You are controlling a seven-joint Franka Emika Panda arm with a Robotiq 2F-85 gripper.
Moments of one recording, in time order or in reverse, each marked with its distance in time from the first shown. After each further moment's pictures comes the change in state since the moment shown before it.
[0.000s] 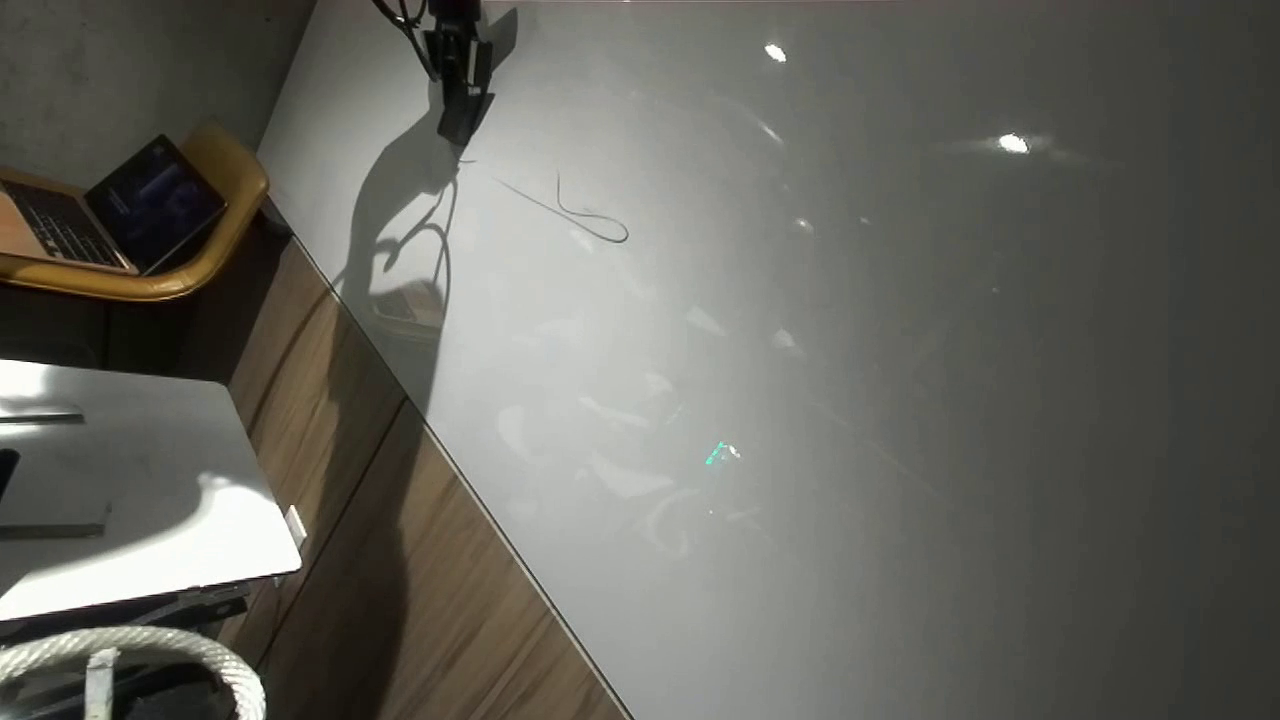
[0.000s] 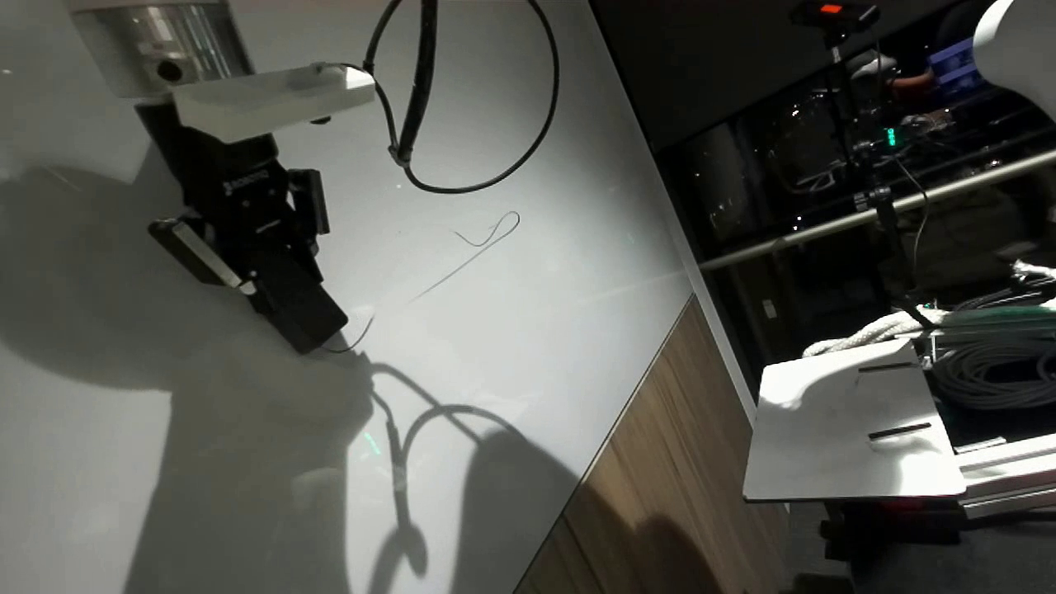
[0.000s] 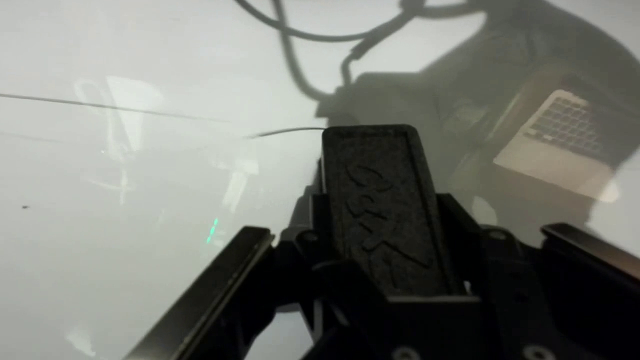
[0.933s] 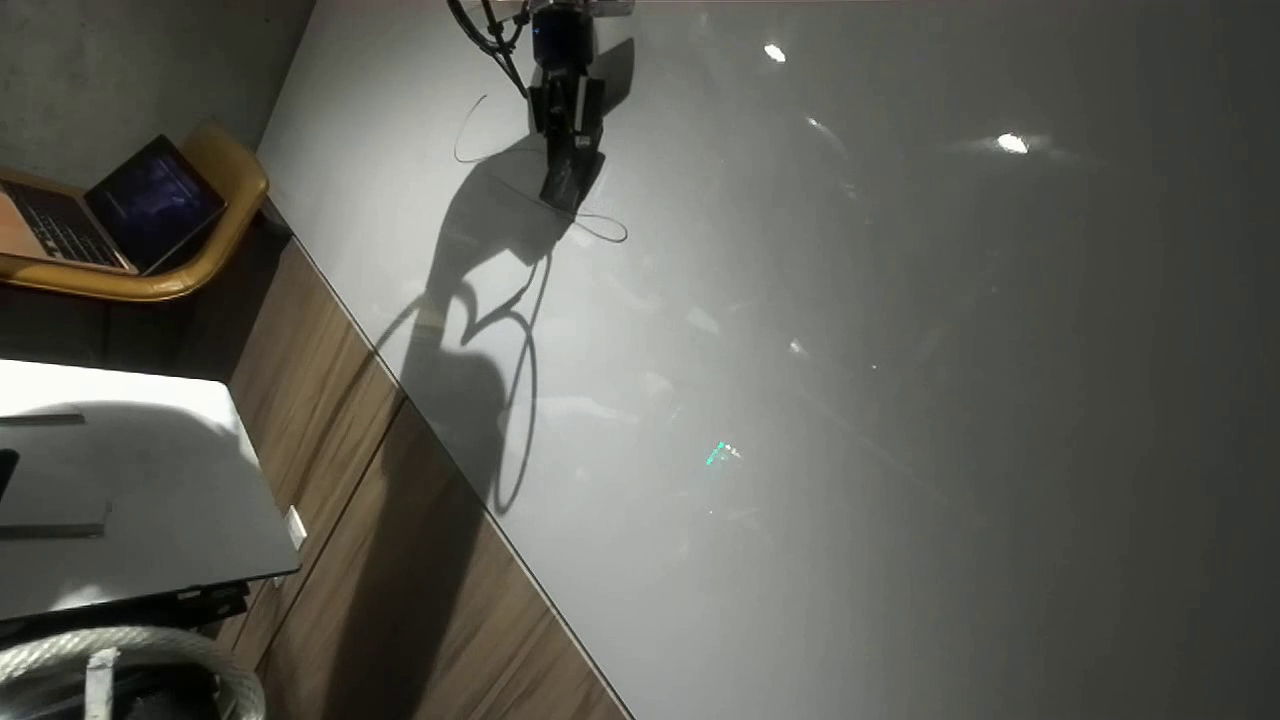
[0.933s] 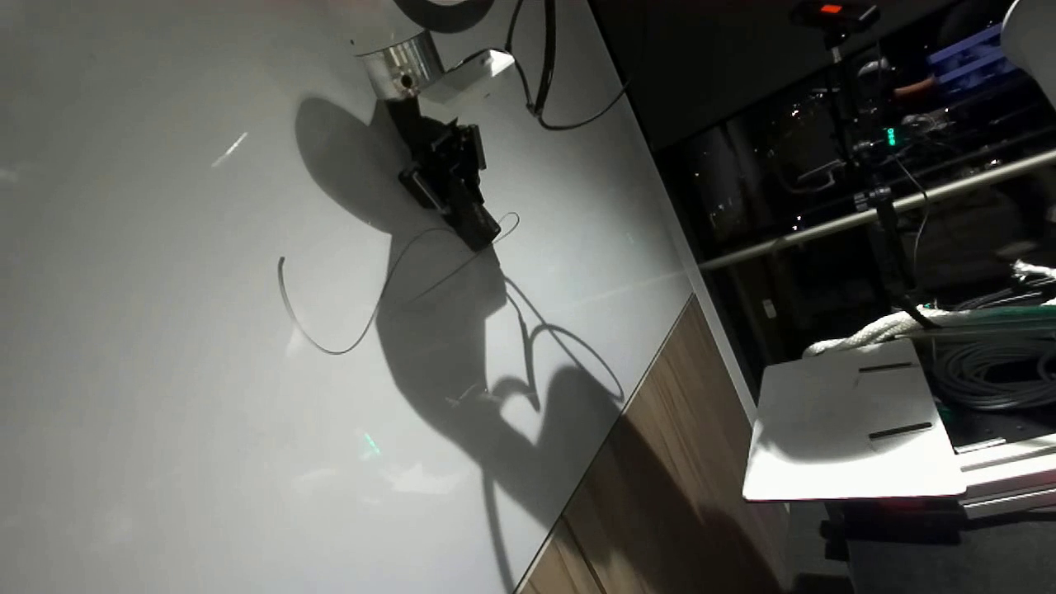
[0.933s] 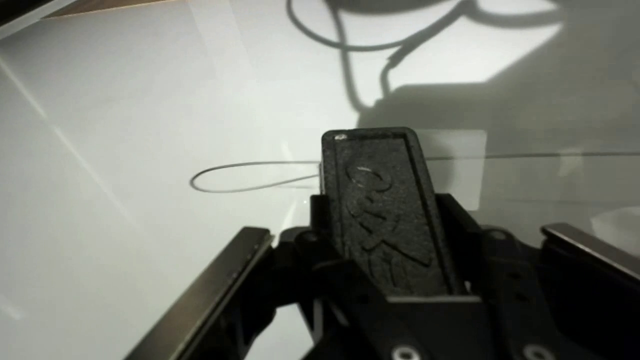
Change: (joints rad) arm -0.327 -0.339 -0.044 -0.432 -0.001 0.044 -0.041
